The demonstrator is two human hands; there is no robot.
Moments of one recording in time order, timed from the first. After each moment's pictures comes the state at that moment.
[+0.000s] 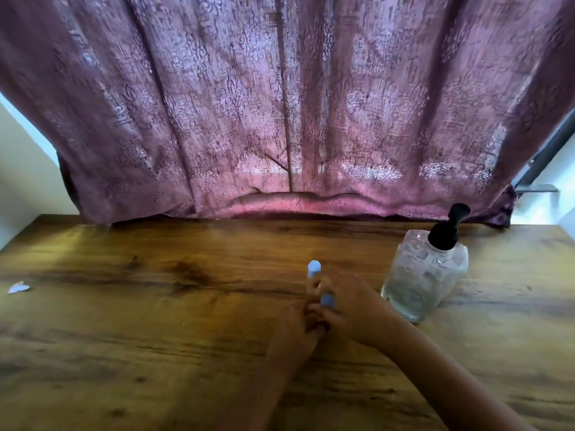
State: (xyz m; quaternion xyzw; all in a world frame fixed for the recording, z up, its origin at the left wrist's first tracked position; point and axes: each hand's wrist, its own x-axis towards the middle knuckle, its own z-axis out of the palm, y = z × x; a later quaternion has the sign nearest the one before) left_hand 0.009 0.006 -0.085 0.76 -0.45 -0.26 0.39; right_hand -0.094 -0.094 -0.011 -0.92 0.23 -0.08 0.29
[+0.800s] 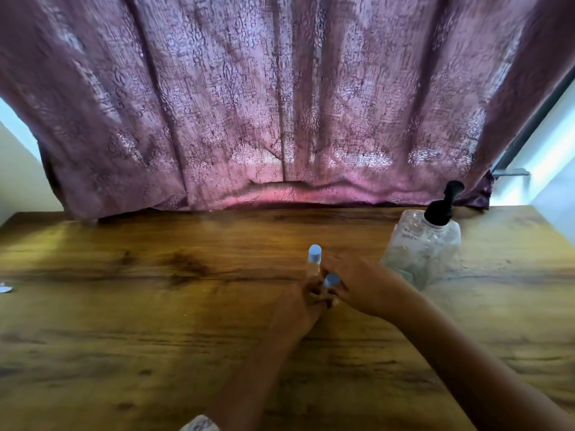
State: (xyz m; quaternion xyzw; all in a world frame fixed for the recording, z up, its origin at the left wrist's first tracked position) left_hand 0.021 -0.003 -0.077 0.76 -0.42 -0.34 0.36; right_hand -0.095 -0.089 -0.001 -0.95 0.25 -0.05 0.18
